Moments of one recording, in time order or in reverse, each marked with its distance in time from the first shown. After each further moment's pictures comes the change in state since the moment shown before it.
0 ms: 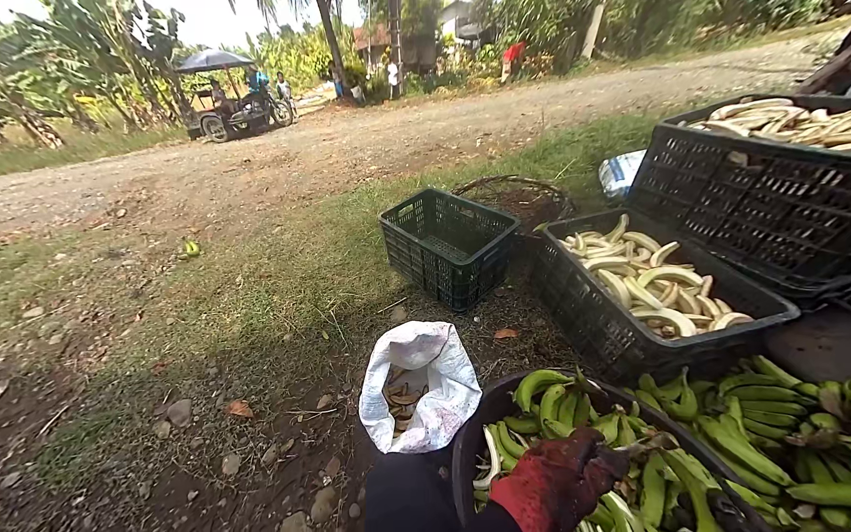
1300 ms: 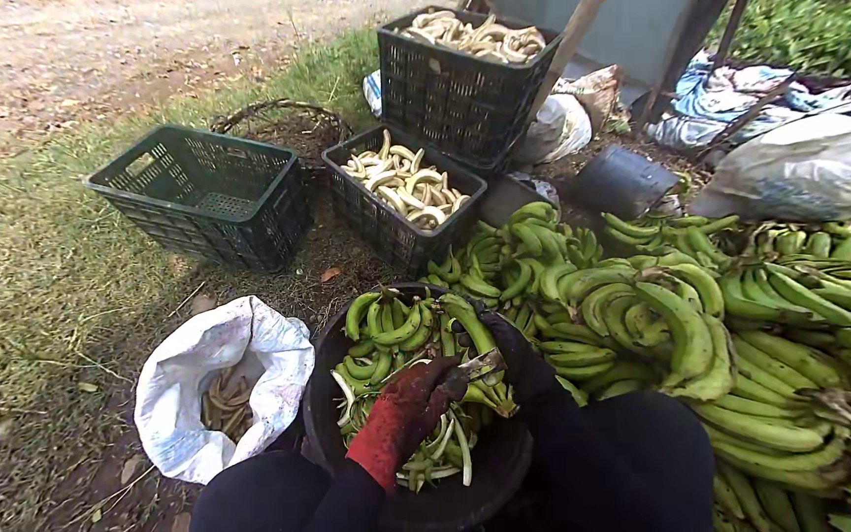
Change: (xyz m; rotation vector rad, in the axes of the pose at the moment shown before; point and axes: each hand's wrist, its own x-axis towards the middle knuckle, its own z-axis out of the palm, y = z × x) left_hand 0.006 0.022 0.038 0.146 -0.260 0.174; right_hand 0.005 -0.073 0.004 0.154 -0.017 0.143
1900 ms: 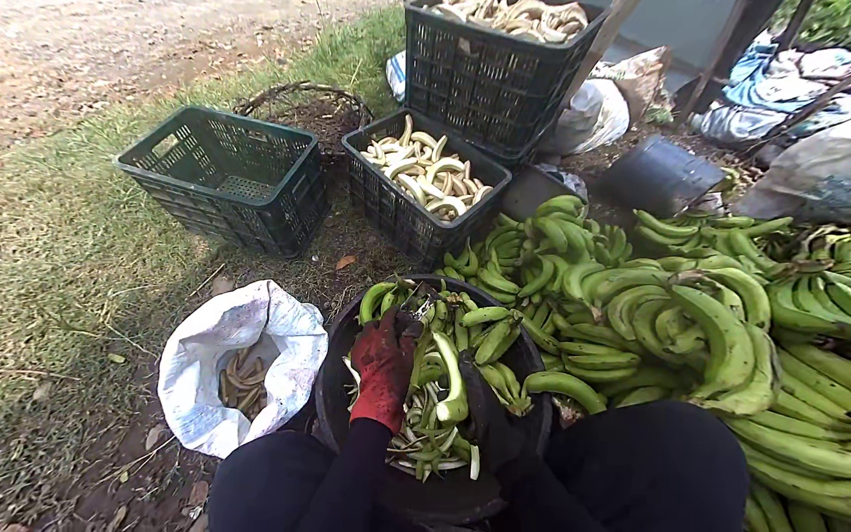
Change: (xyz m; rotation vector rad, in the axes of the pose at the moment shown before) left_hand 0.034 -0.032 -0.023 0.305 0.475 -0.500; right_hand -0.039 0.102 0.061 0.174 0.289 0.148
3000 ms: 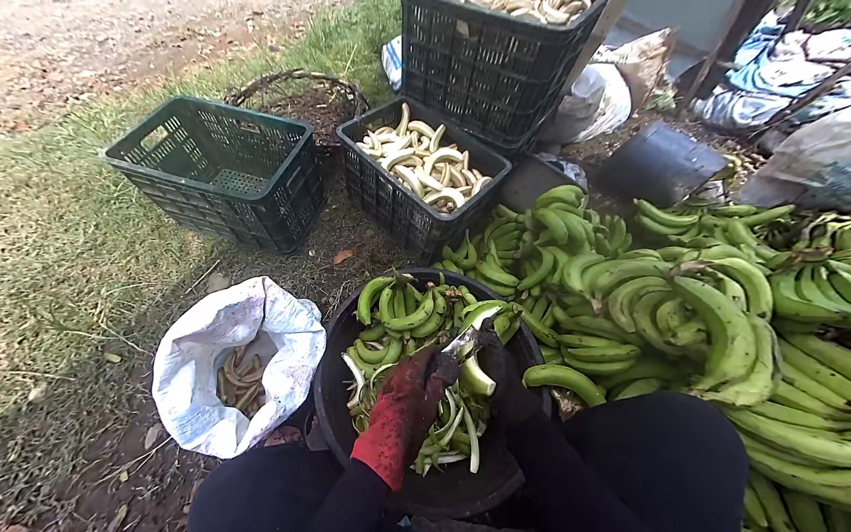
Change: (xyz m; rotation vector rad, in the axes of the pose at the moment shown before) left_hand -0.058 0.002 -0.005 -0.235 -0.429 0.158; right_hand 0.043 -0.032 -0.022 0.087 -0.178 -0.314
